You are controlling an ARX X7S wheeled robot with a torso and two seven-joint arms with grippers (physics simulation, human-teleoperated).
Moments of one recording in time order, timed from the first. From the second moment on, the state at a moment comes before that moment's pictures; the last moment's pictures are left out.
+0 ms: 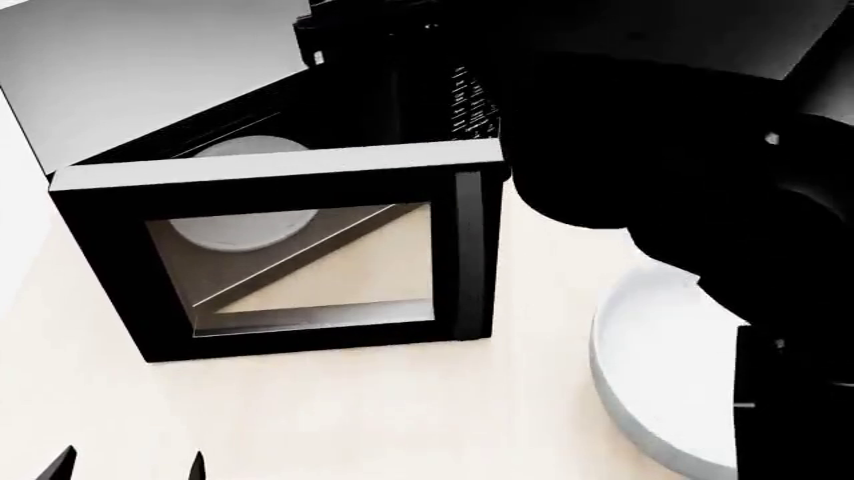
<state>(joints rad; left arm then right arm) 0.05 -0.30 0.32 0.18 -0.24 0.05 -0.34 1.51 0.31 -0.41 0.03 1.20 1.24 0.63</state>
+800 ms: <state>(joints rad) 0.05 -0.31 0.33 0.19 -0.26 0.05 -0.34 1.74 0.20 -0.66 0.59 1.06 1.23 0.37</state>
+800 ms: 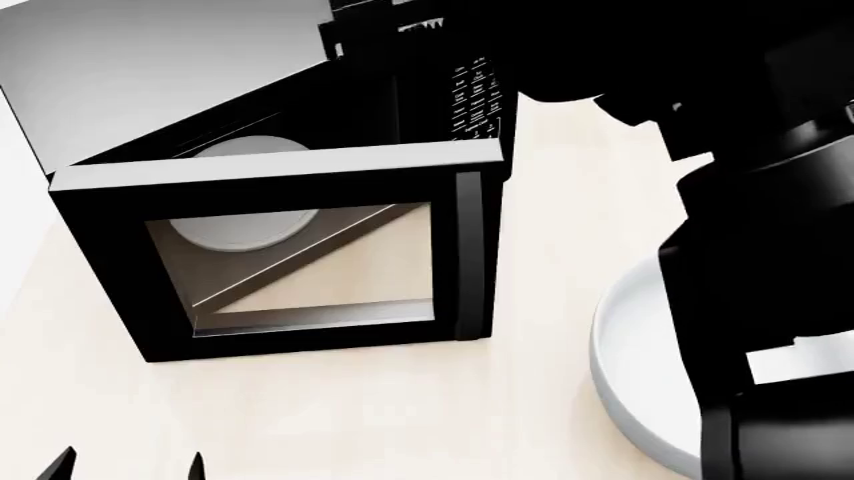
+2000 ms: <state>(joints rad) 0.04 -0.32 0.35 0.18 -0.27 0.06 -0.36 1.63 0.21 -0.73 0.68 1.02 1.15 0.29</state>
